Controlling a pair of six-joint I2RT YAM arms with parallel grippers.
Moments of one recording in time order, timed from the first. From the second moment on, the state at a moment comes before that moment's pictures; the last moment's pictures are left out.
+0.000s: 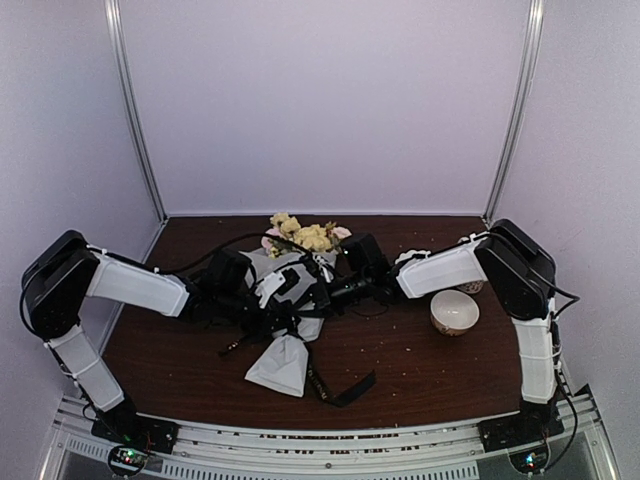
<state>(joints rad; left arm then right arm) -0.71 1.68 0.78 0.18 0.46 0.13 0.80 2.12 1.31 0.25 -0.81 0.75</state>
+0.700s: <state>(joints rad) -0.69 1.45 0.77 -0.13 0.15 0.14 0.79 2.07 1.31 0.13 -0.81 0.65</state>
